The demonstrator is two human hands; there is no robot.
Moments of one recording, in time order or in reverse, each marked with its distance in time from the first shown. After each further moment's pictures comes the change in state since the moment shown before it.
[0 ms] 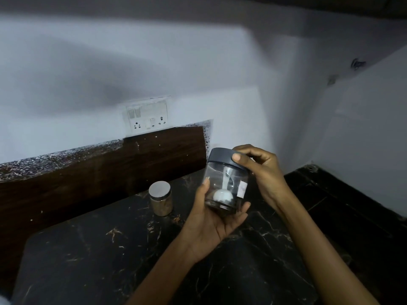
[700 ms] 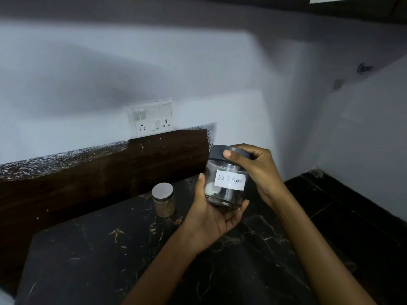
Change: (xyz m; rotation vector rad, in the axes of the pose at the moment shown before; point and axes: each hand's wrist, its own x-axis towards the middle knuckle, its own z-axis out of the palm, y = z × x) left_hand 0.008 0.010 0.013 0.059 0.180 -0.045; right_hand 0.003 -0.019 0.020 -0.086 0.024 0.080
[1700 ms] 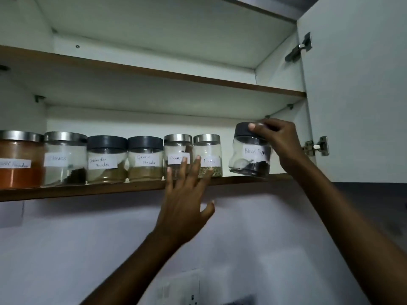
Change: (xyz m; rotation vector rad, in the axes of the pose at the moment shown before) left_hand -0.028 0.298 0.181 2.312 0.961 1.763; right_hand 0.229 -0.300 -0.001 -0.097 0.106 -0.906
